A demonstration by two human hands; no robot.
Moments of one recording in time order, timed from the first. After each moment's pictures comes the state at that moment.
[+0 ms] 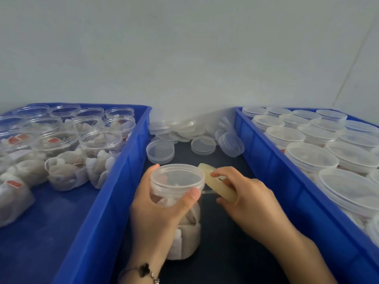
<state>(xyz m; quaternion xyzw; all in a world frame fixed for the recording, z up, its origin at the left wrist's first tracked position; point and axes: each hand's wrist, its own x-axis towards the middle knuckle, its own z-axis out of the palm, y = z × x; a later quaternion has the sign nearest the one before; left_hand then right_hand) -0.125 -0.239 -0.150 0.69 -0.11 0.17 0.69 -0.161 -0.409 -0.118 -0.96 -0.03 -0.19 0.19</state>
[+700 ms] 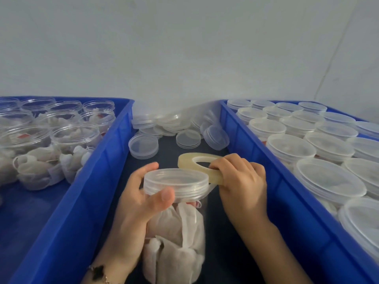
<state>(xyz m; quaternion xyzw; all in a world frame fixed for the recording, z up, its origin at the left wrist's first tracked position) -0.130 -0.230 -0.145 0.62 -0.20 -0.04 0.76 -0.150 -0.417 -0.140 -0.89 0.03 -0.45 0.09</state>
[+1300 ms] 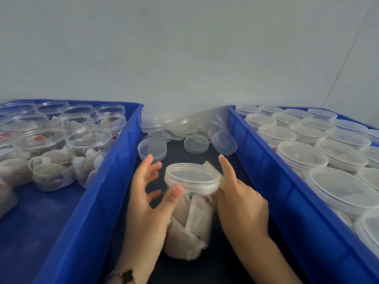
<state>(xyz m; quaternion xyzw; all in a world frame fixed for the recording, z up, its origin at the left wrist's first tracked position) -0.124 -0.240 -0.152 0.68 -0.16 0.12 0.71 -0.149 -0.393 -0.145 -0.95 0.14 -0.25 0.10</state>
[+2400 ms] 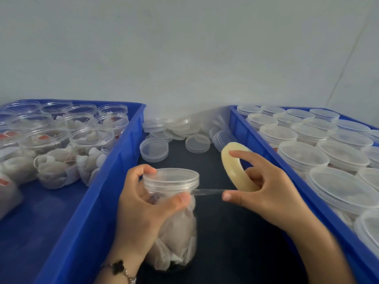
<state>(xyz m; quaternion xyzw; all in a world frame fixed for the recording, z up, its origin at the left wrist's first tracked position) -0.123 -0.227 -0.143 0.65 -0.16 0.09 0.74 -0.171 -0.443 -0.110 -0.90 -0.02 -0.21 0.38</state>
